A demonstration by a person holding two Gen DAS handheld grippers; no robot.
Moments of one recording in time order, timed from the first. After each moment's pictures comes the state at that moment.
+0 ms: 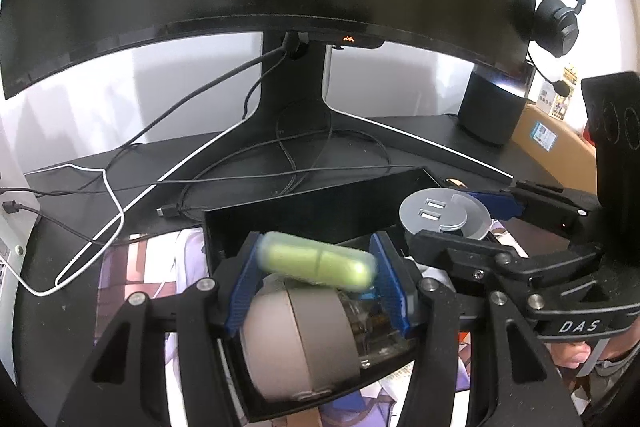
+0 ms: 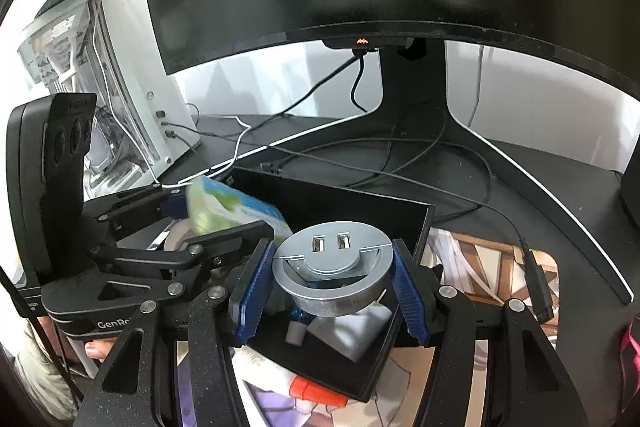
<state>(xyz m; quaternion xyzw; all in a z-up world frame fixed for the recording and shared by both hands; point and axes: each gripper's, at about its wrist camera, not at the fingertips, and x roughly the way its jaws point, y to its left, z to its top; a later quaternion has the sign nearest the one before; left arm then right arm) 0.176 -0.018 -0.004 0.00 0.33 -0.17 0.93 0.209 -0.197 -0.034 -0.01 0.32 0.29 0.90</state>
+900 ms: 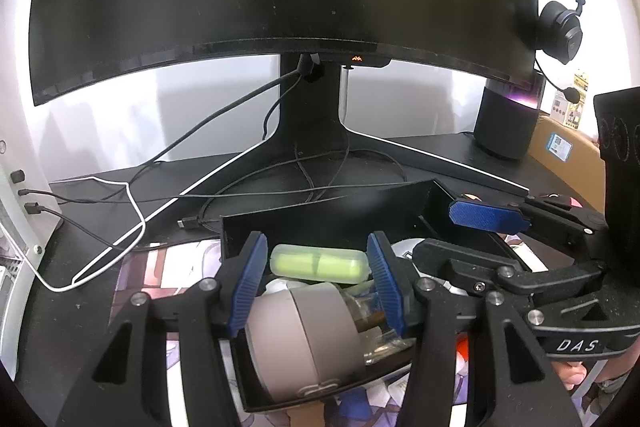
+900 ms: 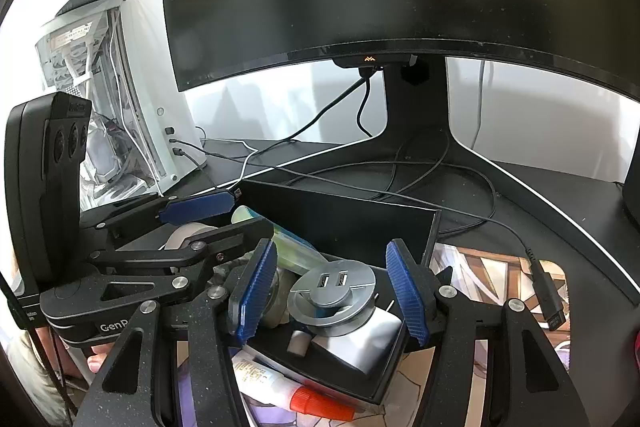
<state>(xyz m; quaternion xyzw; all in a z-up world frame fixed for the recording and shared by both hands) 0.163 -0.017 -0.009 0.01 0.28 -0.13 0.95 0.195 -0.200 -0.047 0.00 0.25 0.30 0.92</state>
